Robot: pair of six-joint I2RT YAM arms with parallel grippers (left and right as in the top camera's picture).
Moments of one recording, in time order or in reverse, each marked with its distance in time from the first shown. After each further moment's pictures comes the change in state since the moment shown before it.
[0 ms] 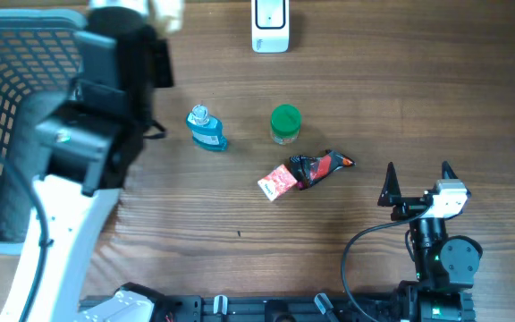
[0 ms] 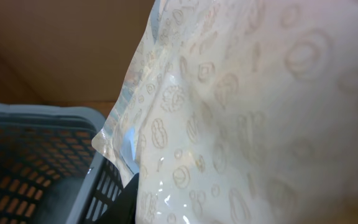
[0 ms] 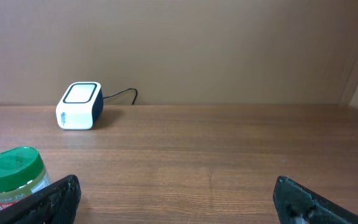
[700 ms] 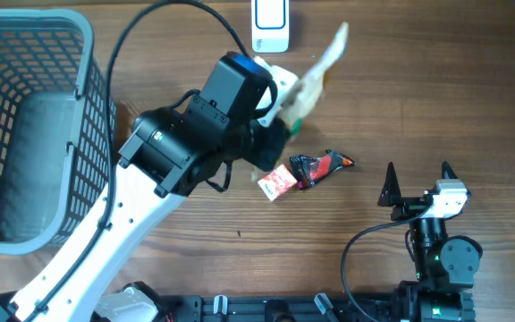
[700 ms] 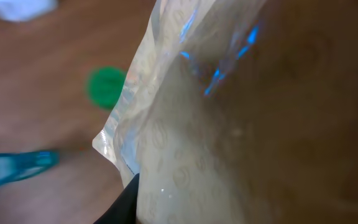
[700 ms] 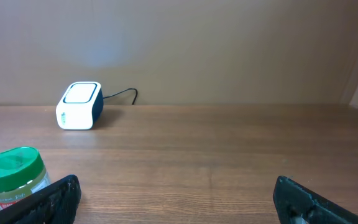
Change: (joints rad) left arm -0.331 0.098 0.005 -0.294 0.690 -0.063; right arm 0.000 0.000 0.000 0.000 0.000 0.000
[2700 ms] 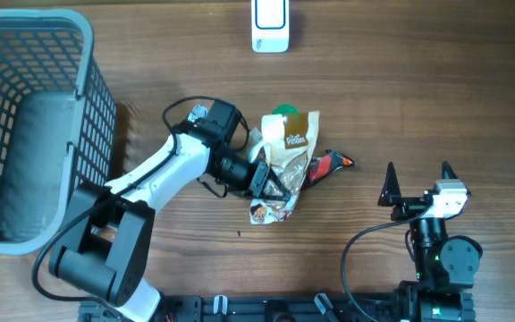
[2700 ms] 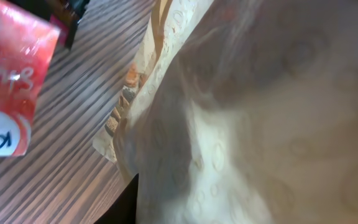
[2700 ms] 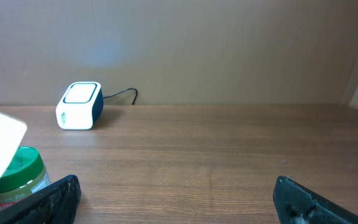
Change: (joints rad) left arm 0.245 0.301 -0.641 0.360 0.843 0.100; right arm 0.000 0.000 0.000 0.000 0.000 0.000
